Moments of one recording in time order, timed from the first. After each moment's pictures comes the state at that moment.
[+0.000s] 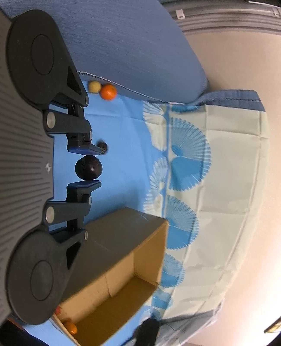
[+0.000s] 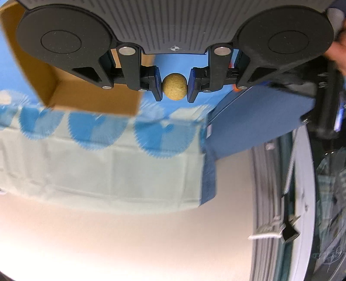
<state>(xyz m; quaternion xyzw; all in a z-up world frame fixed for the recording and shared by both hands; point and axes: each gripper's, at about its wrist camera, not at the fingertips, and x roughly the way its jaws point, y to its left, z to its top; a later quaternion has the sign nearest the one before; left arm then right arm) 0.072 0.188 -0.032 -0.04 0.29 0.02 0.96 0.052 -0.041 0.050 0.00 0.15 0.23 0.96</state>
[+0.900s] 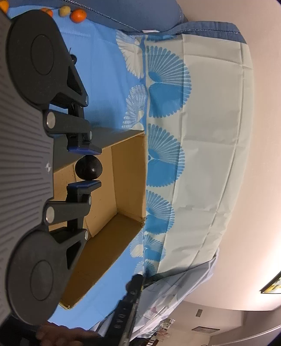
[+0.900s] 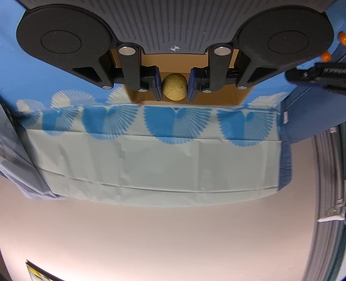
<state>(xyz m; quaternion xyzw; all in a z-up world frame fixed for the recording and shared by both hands) 0.114 0.066 -0.016 -0.05 0.25 -0.11 0.96 0.107 -0.172 0.016 0.03 0.14 0.08 0.99</state>
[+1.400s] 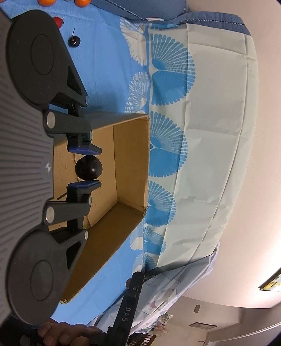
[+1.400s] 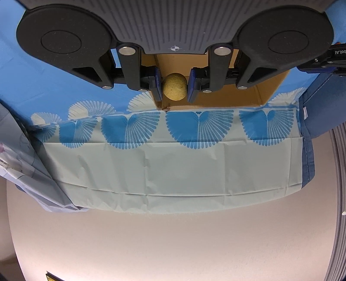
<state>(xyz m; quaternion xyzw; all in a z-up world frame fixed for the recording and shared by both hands) 0.121 0.044 -0.027 -0.06 0.25 -0.12 0.96 0.115 -0.194 0.007 0.05 0.16 0.05 0.98</state>
